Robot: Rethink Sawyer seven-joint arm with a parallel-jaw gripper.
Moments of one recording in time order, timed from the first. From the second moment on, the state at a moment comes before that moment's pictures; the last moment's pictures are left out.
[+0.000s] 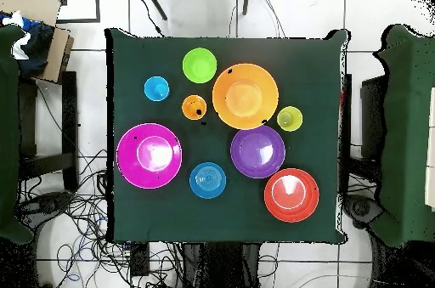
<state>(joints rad) 0.86 -1.42 -0.55 1.59 0.18 1.29 2.28</state>
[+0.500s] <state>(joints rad) 0.71 -1.43 -0.46 1.75 0.18 1.01 2.23</state>
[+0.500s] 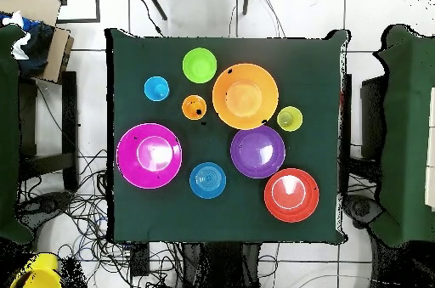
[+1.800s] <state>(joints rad) 0.32 -1.25 -0.05 2.11 0.12 0.34 2.12</state>
